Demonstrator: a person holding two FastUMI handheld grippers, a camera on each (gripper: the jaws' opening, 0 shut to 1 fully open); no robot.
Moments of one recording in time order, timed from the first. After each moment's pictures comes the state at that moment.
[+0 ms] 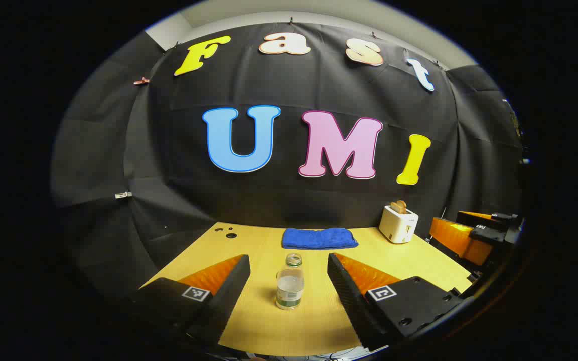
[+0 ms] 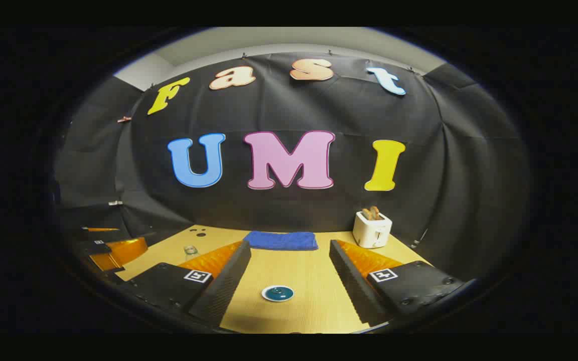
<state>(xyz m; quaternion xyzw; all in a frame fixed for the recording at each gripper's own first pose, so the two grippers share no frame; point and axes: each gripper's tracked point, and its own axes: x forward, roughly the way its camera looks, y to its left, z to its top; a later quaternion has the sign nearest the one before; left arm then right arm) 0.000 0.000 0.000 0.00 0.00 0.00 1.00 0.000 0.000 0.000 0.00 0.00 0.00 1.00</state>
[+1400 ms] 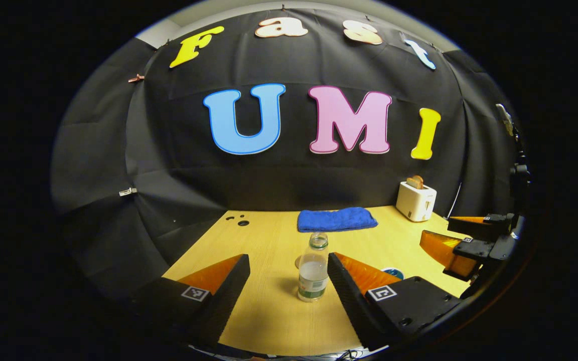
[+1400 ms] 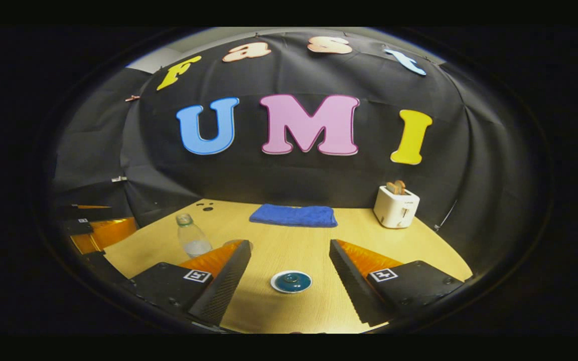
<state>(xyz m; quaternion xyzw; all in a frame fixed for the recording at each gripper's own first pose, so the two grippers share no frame) 0.038 0.027 -0.054 0.04 0.05 0.03 1.00 0.068 0.027 -0.108 -0.01 0.08 0.04 1.00</state>
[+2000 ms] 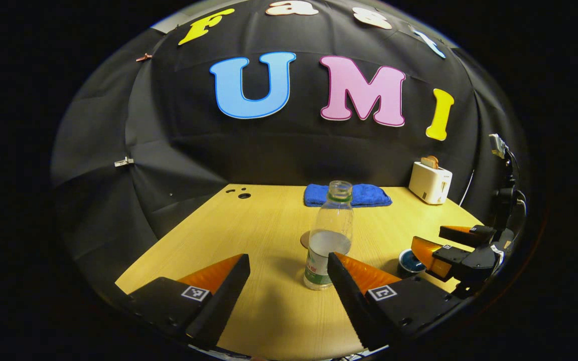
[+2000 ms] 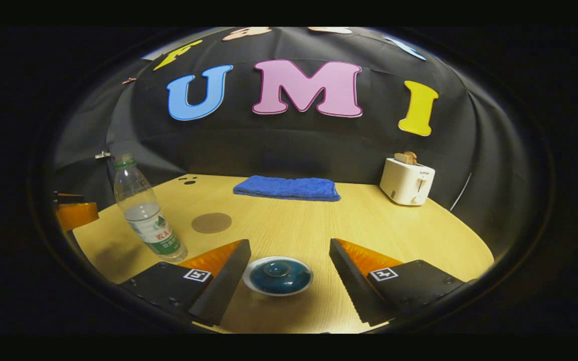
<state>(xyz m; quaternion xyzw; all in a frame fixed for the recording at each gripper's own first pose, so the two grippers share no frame) 0.086 0.038 -0.144 0.02 0.08 0.04 1.00 0.136 0.016 -0.227 -0.04 0.12 0.03 0.99</state>
